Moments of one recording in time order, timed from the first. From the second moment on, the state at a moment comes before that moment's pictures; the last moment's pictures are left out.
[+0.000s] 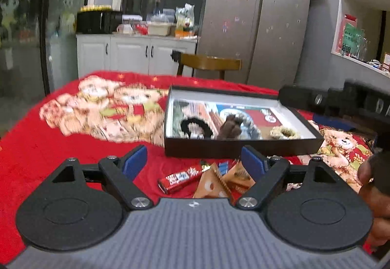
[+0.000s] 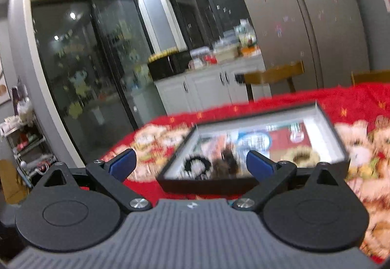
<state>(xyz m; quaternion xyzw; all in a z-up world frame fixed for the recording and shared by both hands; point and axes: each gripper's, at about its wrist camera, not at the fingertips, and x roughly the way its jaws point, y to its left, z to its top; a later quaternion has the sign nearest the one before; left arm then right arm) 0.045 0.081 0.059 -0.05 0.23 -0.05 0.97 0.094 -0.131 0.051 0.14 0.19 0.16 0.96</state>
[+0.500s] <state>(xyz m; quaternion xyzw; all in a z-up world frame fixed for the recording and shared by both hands) 0.085 0.056 0.006 -0.02 0.28 -0.07 0.96 0.123 -0.121 -0.006 0.14 0.31 0.17 0.93</state>
